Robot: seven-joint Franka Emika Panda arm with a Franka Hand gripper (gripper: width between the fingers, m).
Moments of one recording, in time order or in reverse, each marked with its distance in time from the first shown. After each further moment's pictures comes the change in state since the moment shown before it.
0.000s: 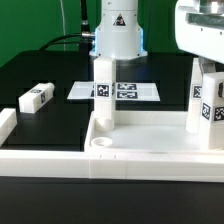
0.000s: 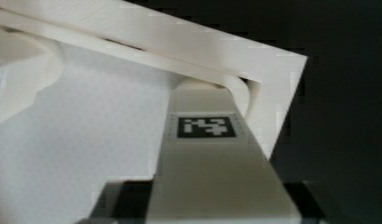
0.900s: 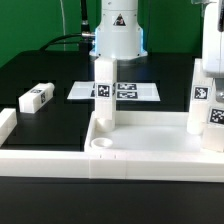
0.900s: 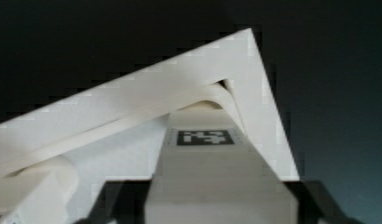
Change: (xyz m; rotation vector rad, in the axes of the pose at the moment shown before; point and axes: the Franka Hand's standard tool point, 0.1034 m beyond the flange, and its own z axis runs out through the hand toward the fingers) arm -0.006 -0.006 0.003 0.048 -0.039 0.556
